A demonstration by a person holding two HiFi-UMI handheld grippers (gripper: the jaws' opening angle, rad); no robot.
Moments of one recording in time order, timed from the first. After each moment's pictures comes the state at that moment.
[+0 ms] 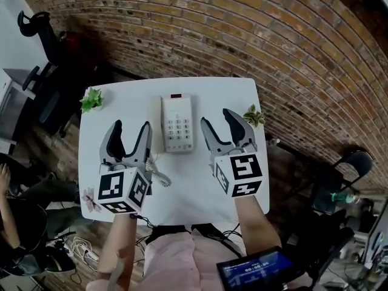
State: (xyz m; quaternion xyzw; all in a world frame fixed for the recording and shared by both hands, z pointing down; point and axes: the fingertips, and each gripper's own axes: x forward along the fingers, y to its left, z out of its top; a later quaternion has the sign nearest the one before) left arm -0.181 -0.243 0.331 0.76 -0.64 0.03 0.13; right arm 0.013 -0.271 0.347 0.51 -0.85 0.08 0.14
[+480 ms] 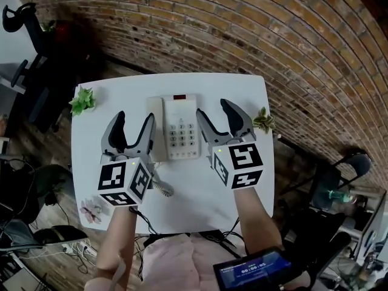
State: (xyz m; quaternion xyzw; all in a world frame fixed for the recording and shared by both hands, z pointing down) left arm -0.190 -0.308 0.387 0.77 -0.62 0.05 0.18; right arm -0.016 -0.333 0.394 0.50 -0.84 0.12 0.17
